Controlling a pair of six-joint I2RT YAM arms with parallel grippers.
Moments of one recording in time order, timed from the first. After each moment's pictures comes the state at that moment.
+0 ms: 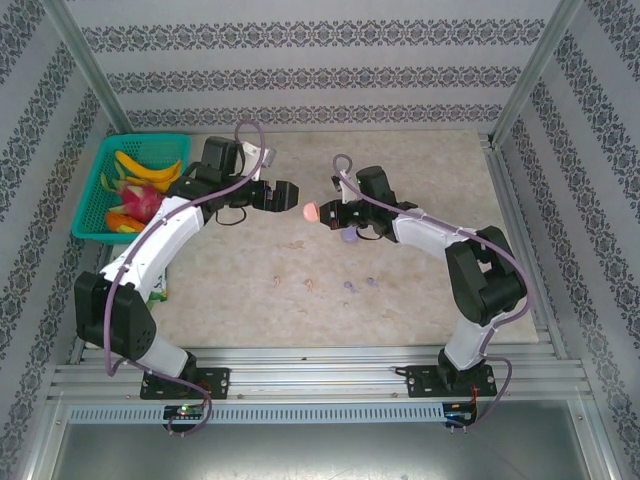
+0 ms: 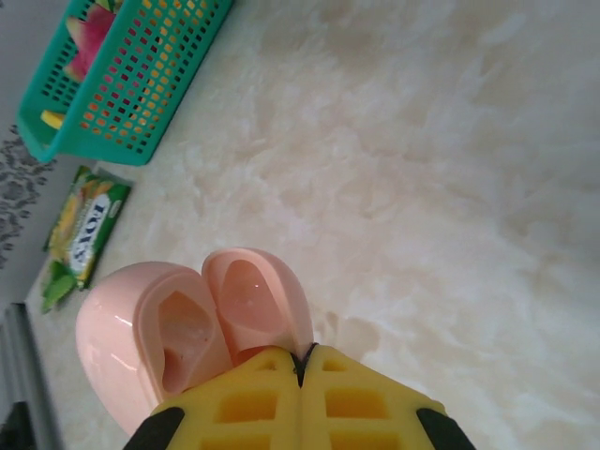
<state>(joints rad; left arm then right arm) -0.29 1.53 1.38 -0.61 0.49 -0.15 0.45 1.77 1.13 -0.03 -0.56 0.36</state>
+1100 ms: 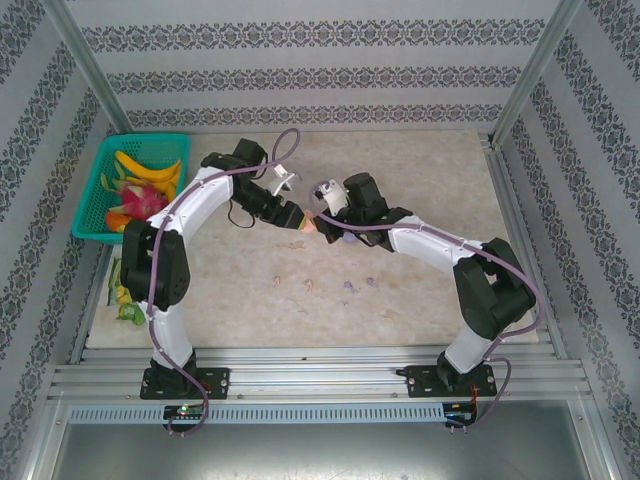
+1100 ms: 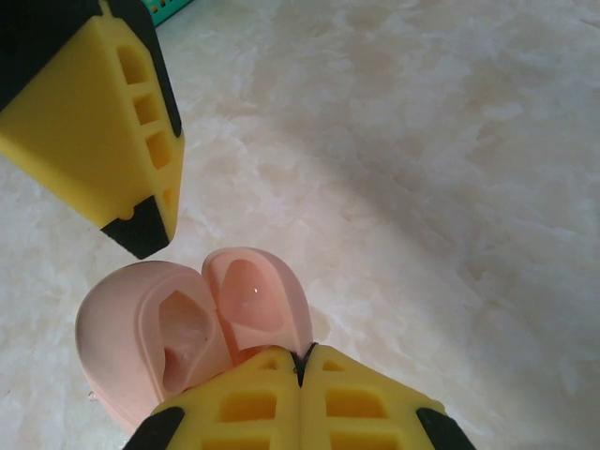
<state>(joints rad) -0.29 1.90 1.65 -1.07 0.80 0.20 0.55 1.68 1.10 -0.10 -0.38 -0.01</state>
